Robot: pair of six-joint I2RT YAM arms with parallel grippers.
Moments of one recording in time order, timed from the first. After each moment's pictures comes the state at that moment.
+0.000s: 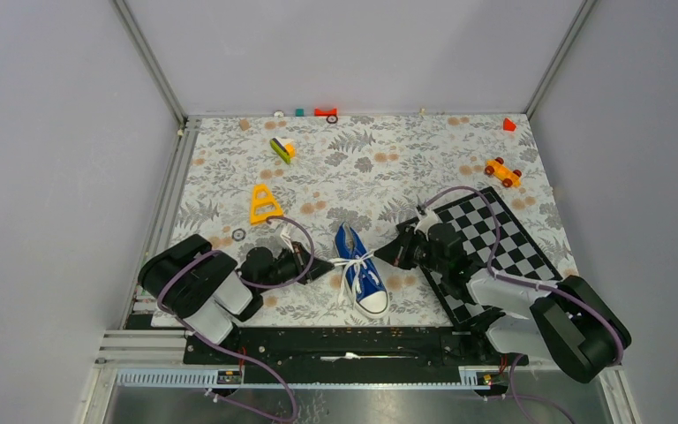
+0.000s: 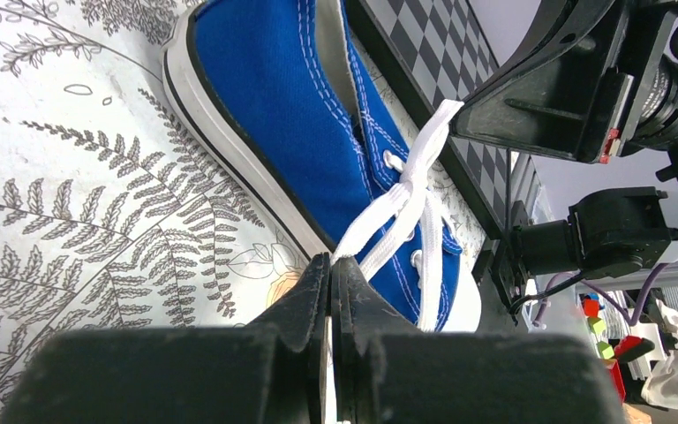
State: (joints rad) left arm -0.60 1.62 0.05 1.34 0.40 -0.81; right arm 0.59 1.24 0.29 0.51 -0.30 0.87
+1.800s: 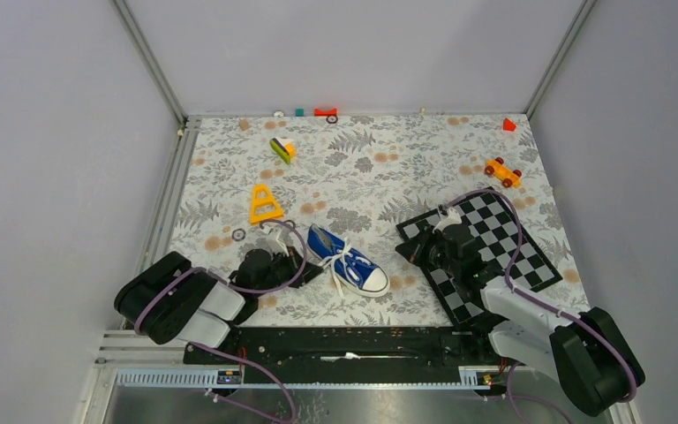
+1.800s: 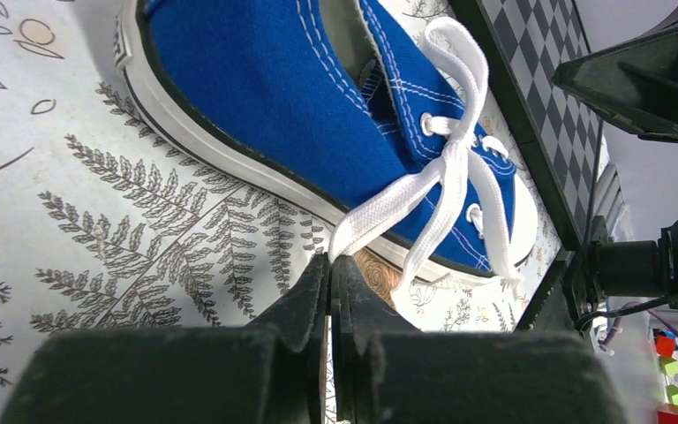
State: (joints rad) left arm -0.58 1.41 0.02 1.02 0.28 -0.73; right arm 0.48 1.03 0.25 0.29 -0.17 0.81
